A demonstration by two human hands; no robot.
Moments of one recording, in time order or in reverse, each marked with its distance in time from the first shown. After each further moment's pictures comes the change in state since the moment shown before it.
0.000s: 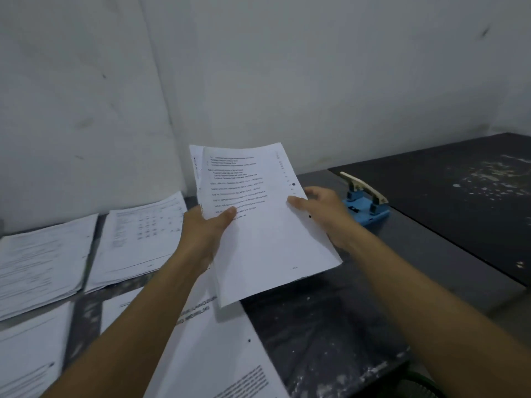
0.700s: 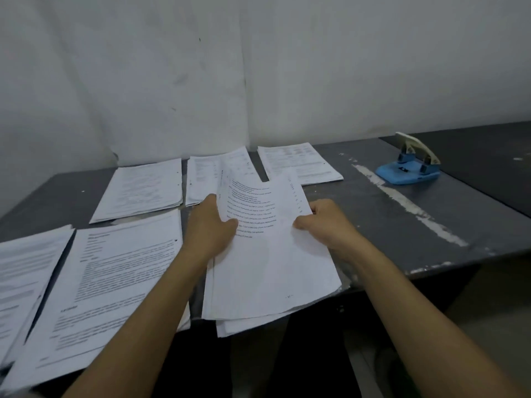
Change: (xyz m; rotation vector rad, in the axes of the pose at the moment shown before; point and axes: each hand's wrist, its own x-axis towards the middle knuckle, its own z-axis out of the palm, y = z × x) left_hand -0.148 -0.019 -0.144 0.712 0.129 0.148; right_hand -0.176 -0.002 0.118 -0.161 -0.223 0.075
